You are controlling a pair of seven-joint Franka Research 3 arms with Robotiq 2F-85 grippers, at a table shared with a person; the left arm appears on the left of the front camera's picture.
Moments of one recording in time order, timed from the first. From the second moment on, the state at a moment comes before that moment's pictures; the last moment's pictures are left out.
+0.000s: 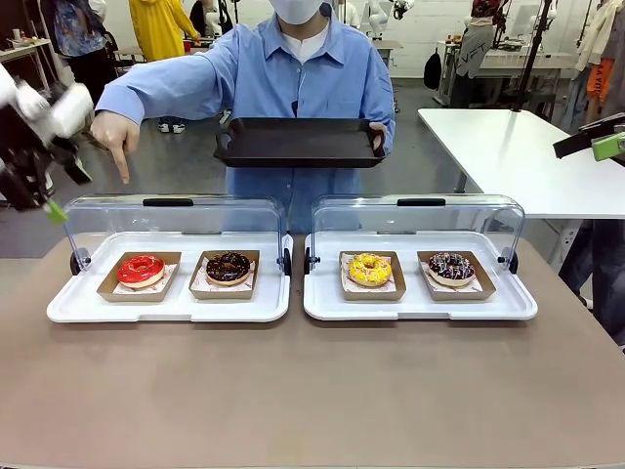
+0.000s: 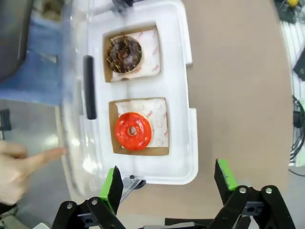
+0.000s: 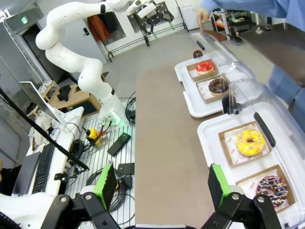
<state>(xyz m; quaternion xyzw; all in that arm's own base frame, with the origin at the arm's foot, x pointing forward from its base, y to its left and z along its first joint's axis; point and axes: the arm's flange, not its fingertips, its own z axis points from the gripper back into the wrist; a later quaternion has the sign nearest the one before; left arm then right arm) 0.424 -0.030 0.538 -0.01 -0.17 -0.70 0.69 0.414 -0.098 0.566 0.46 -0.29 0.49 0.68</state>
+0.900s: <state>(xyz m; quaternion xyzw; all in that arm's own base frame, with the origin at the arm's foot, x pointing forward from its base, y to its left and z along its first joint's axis) 0.451 -0.038 0.395 0.00 -0.05 -0.72 0.70 0.414 -0.099 0.566 0.46 -0.29 0.49 0.68</state>
